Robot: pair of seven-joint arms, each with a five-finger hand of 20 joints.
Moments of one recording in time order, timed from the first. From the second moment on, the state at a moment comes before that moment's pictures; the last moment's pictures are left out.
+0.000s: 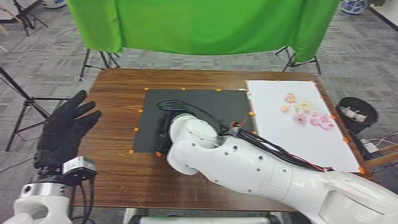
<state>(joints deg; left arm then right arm) 133.2 -38.1 -93.3 -128.3 26.1 25.7 33.4 -44.9 -77.9 17.8 -88.7 -93.4 10.8 58.1</state>
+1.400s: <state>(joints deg) 133.0 -37.9 -93.6 -128.0 26.5 25.1 32.2 -44.5 -79.0 19.6 -90.8 -92.7 3.0 60.5</state>
